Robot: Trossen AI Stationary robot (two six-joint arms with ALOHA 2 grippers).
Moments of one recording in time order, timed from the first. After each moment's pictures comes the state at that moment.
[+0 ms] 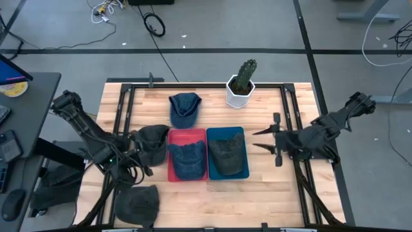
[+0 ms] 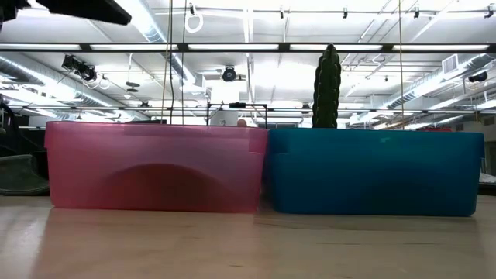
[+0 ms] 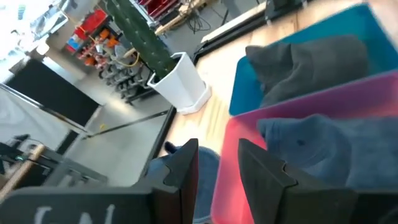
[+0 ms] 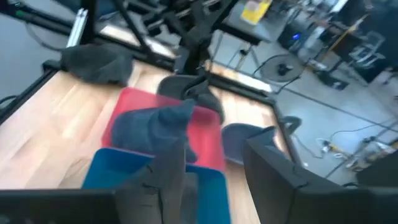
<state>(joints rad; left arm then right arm) -0.85 1.09 0.81 -0.73 -1.26 -0.36 0.56 0.87 0.97 -0.51 0.61 -0.14</state>
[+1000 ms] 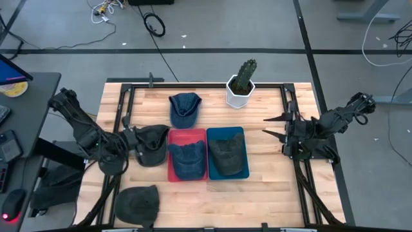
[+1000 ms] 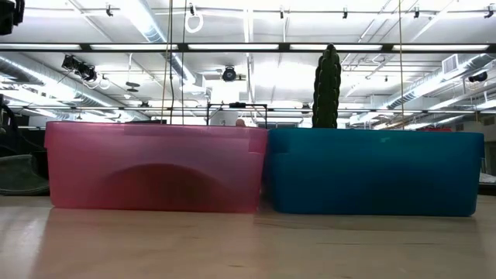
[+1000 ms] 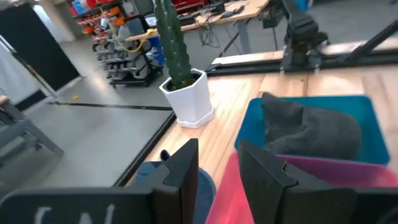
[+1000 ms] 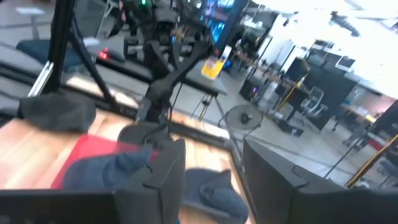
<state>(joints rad) -0.80 0.93 0.96 -0.81 -1.25 -0.51 0.55 0.66 0.86 -0.26 0.68 -0.39</state>
